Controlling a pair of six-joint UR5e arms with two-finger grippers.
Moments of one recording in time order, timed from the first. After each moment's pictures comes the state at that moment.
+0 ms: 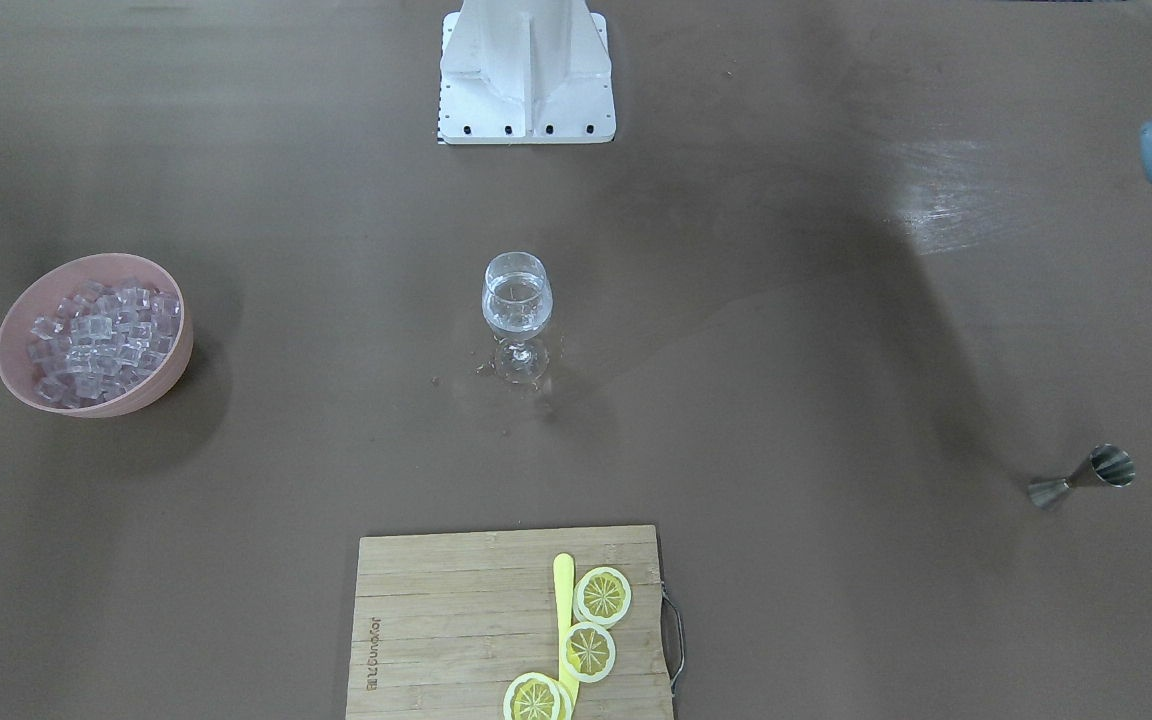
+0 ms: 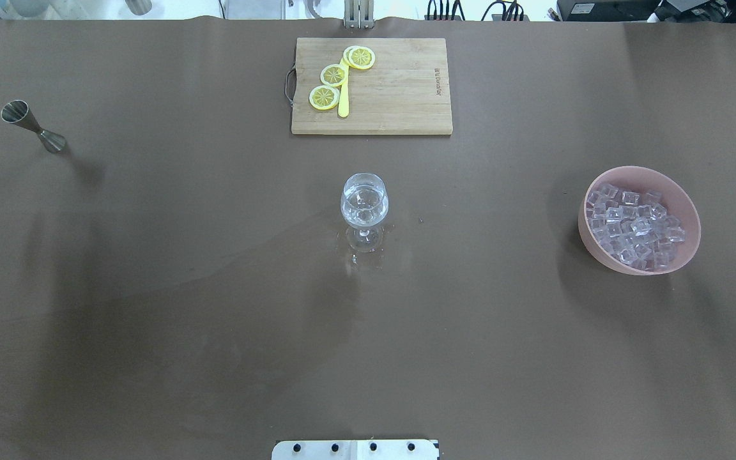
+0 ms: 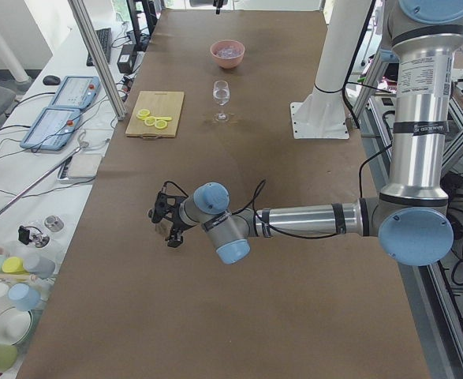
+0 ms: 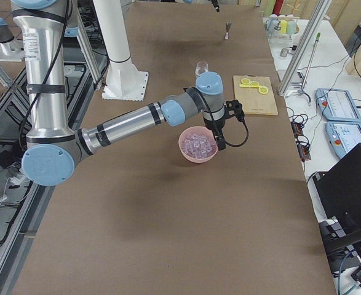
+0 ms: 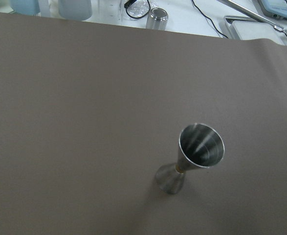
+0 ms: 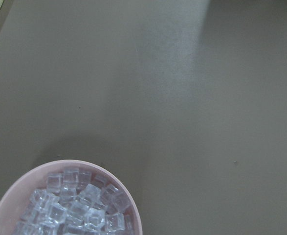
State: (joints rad) left arm -1.36 -1.57 -1.42 -2.66 -2.20 -0.76; right arm 1.28 -1.53 1.95 -1.45 2.24 0.34
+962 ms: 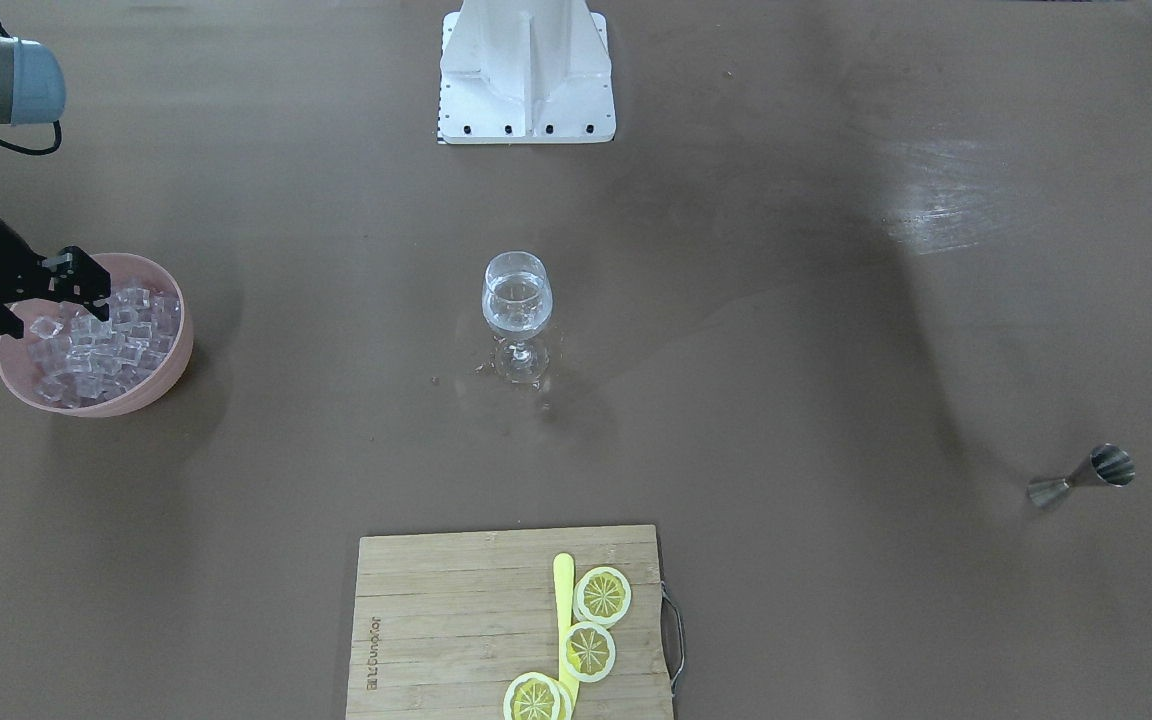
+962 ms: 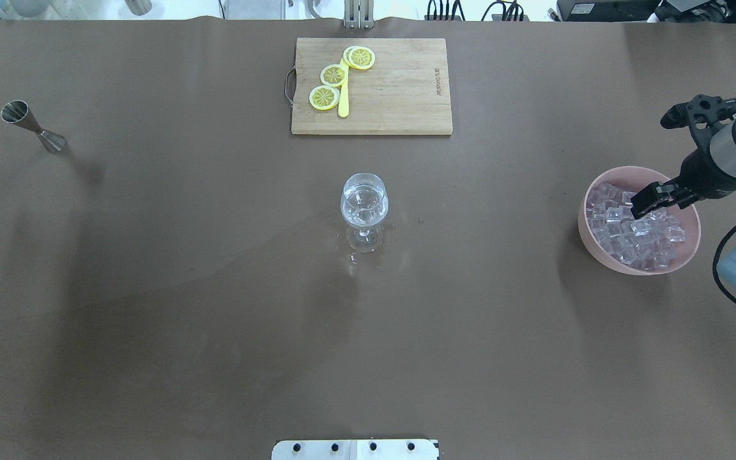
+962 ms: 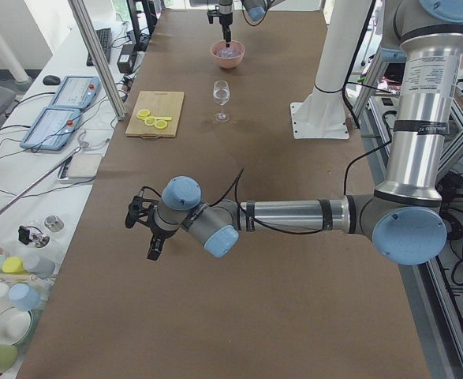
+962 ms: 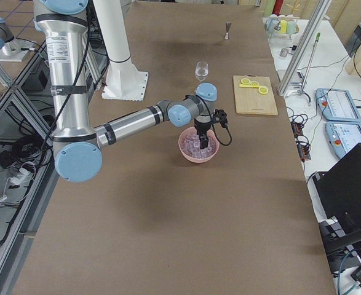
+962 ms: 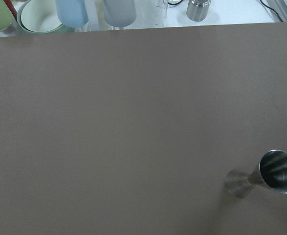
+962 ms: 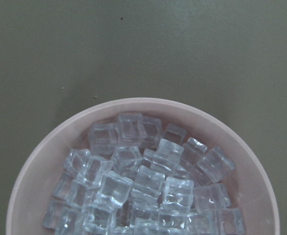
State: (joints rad) left arm -1.46 -1.65 -1.42 -2.35 -2.24 -0.49; right arm 0.99 -1.51 1.86 -1.44 2.19 0.52
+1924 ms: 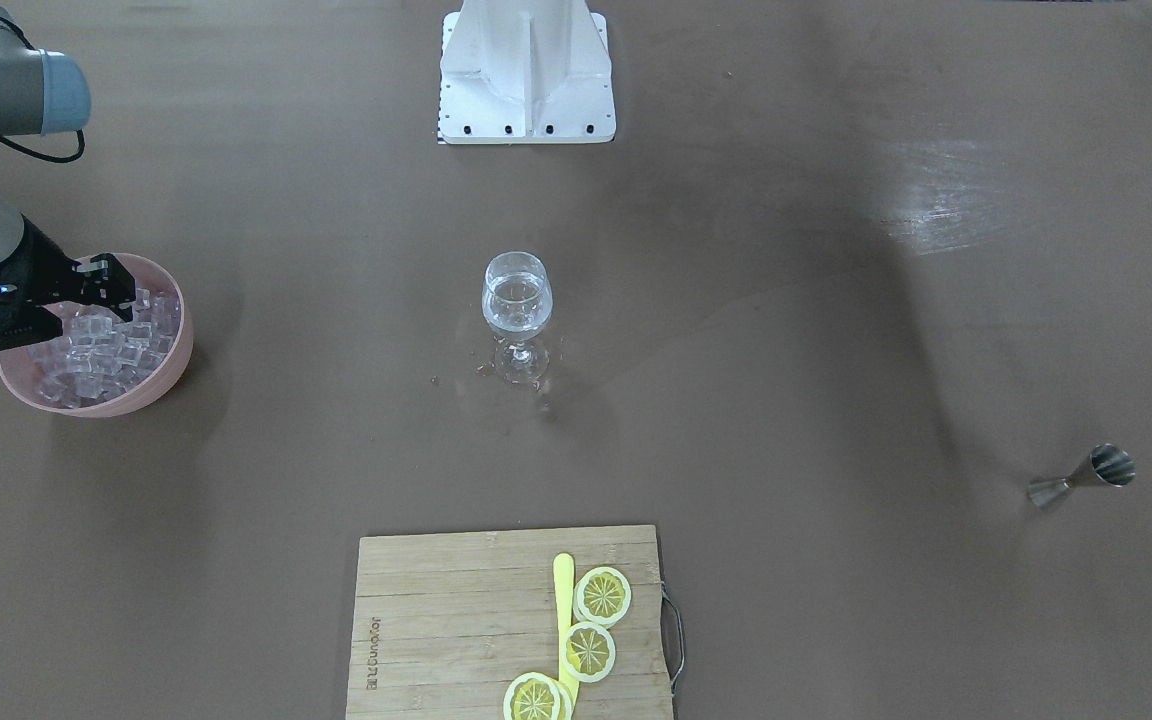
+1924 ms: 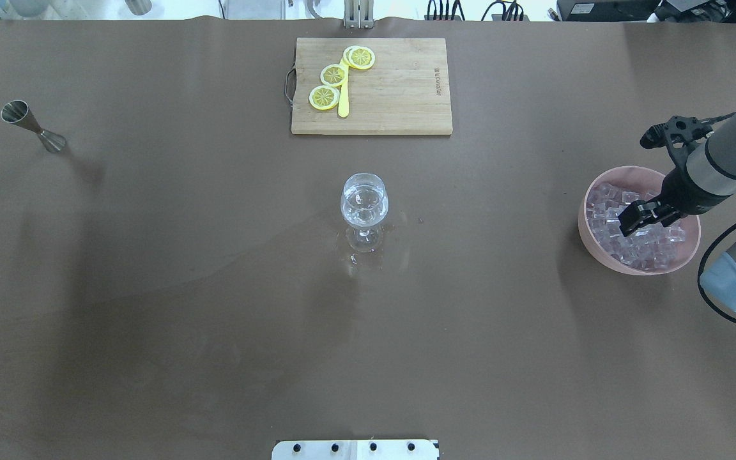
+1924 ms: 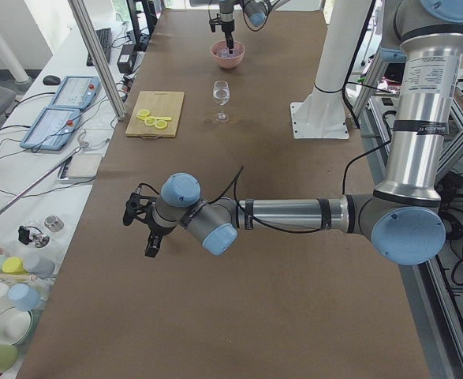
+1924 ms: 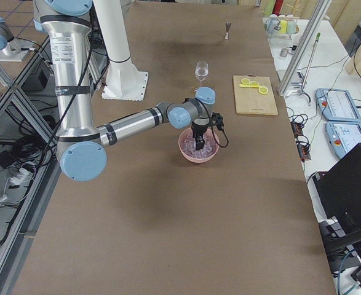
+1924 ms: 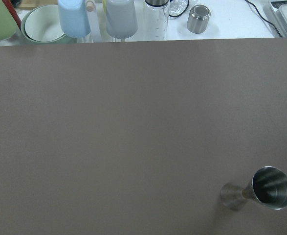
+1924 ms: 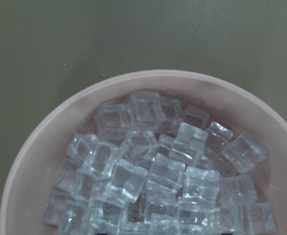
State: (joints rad) left arm -1.46 -1.65 -1.43 -2.35 -2.24 -0.52; right arm 0.94 -1.50 1.83 -1.44 2.19 0.53
